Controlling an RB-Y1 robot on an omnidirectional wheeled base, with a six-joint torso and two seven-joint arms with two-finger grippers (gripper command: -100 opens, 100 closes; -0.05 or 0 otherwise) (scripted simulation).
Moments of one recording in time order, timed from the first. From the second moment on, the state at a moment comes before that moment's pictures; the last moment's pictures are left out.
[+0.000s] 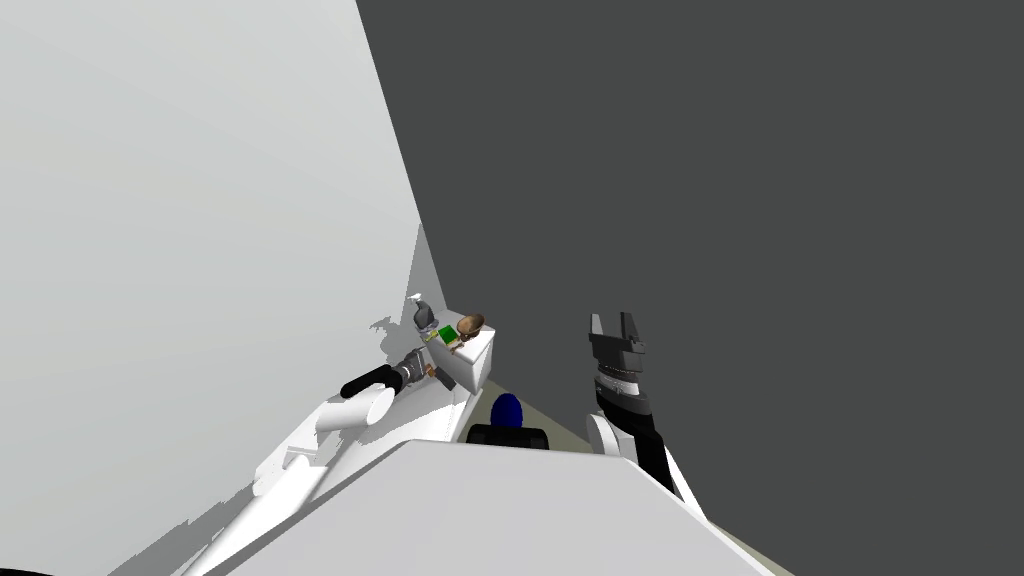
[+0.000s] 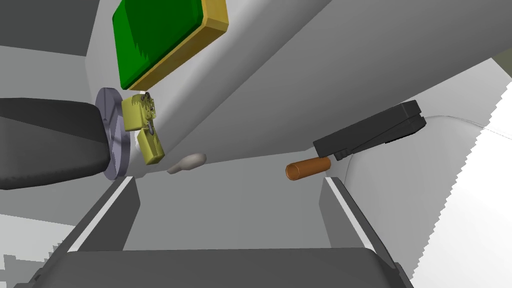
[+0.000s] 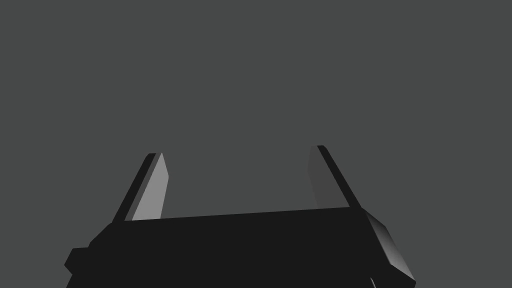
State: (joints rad) left arm 0.38 0.43 0.20 -1.92 0.46 0.69 0.35; right arm 0.53 0.00 0.04 -2.25 0.03 -0.63 -0.15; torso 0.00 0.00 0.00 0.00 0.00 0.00
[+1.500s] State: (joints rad) left arm 0.04 0.42 0.18 -1.57 0.45 0.68 0.32; right arm 0.53 0.00 0.04 -2.25 0.03 -0.63 -0.15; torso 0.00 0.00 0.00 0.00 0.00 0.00
